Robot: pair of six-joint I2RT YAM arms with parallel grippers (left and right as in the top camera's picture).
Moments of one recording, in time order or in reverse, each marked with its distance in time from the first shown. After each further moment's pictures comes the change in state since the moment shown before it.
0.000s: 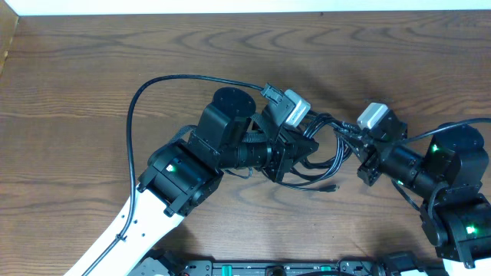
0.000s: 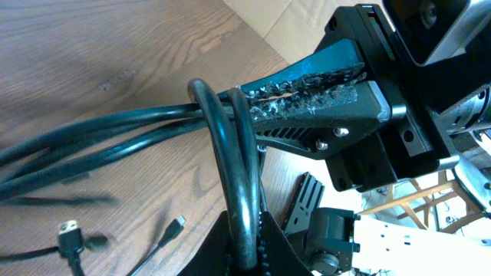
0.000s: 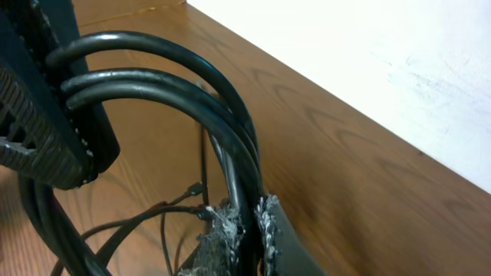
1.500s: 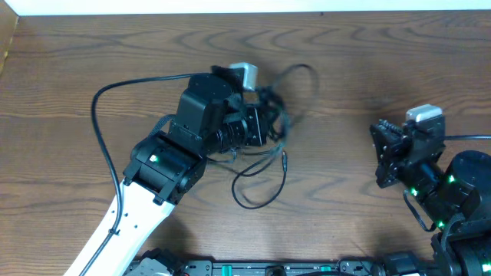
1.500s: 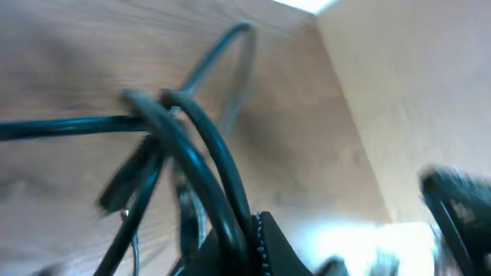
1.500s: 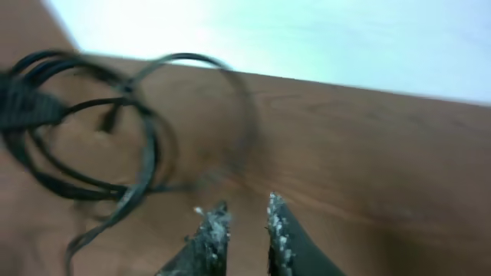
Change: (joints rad) left arm 0.146 -0.002 0.000 -0.048 -0.197 -0.264; right arm 0.002 -0.139 0.000 -0.072 0.323 0.362
